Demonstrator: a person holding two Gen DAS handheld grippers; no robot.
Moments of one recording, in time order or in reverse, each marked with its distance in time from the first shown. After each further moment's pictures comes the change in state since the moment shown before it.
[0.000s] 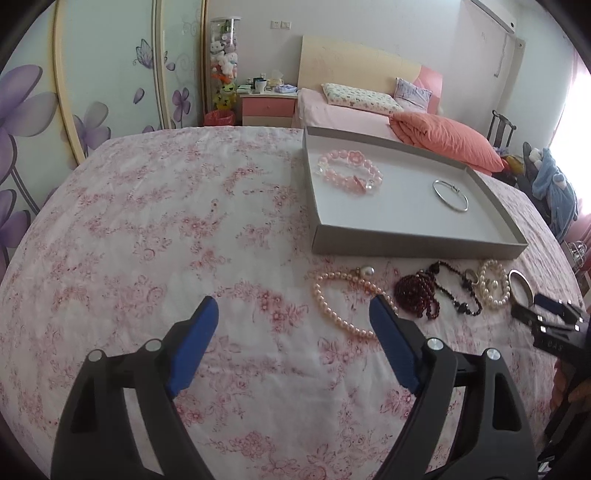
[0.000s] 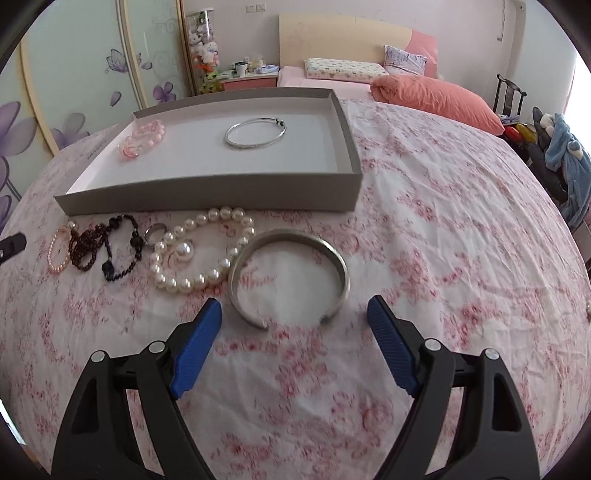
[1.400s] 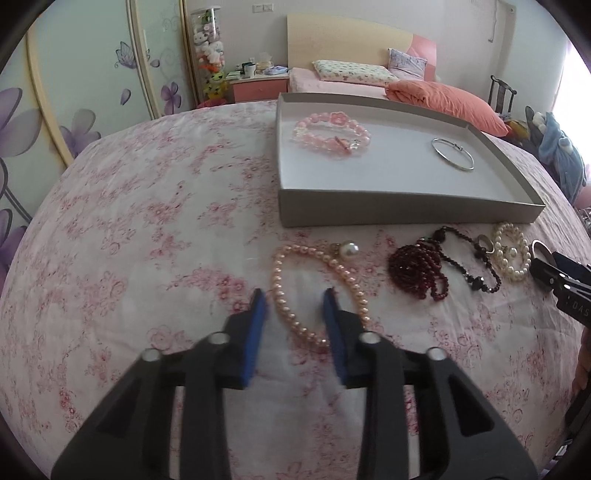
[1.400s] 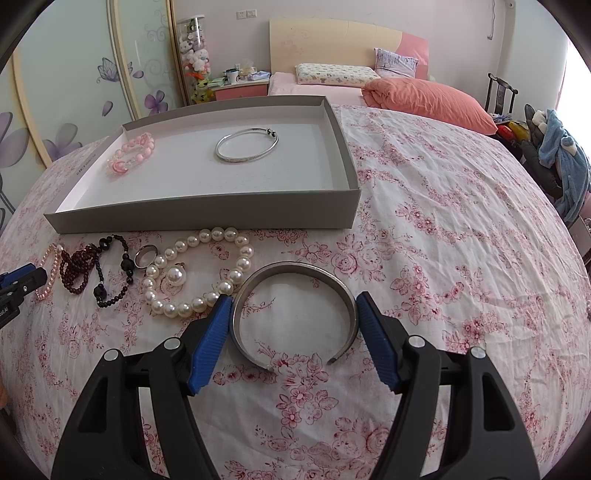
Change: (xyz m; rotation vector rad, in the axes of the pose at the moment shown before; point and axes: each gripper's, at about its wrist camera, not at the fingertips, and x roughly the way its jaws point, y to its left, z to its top) left arm 0.034 -0.032 -0.005 0.087 0.078 0.045; right arm -0.002 -0.003 0.002 0.034 -0.019 -0.015
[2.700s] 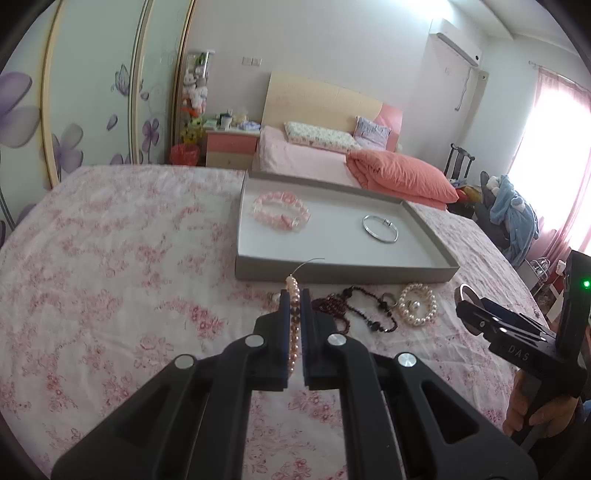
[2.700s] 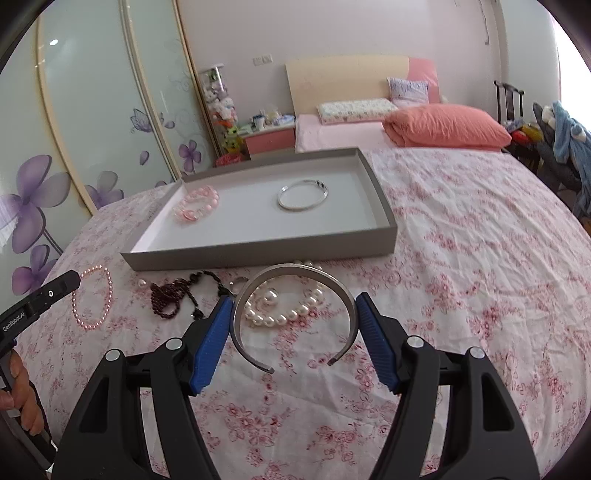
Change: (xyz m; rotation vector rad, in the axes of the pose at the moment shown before) left arm -0.084 -0.003 -0.009 -0.091 -0.264 -0.200; right arm -0.060 0.021 -0.009 0.066 -0.195 0.163
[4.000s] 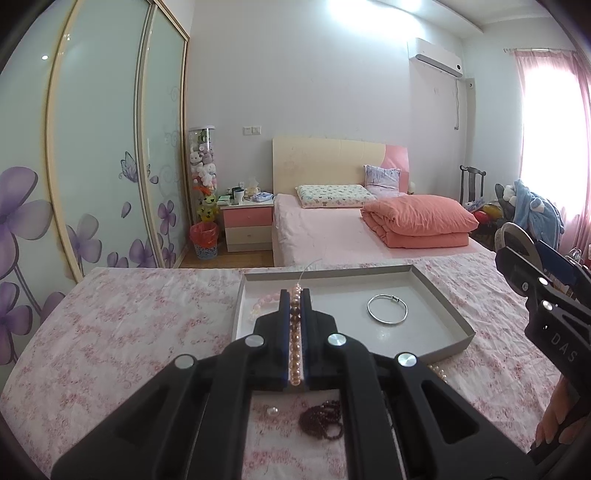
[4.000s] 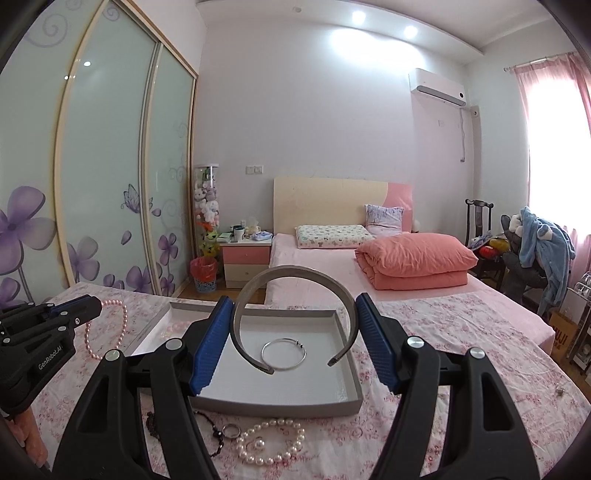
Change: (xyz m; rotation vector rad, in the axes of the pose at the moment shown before) left arm 0.006 -0.055 0.062 0.158 -0.239 0.134; right arm -0.045 0.029 0.070 -0.127 -0.460 -0.153
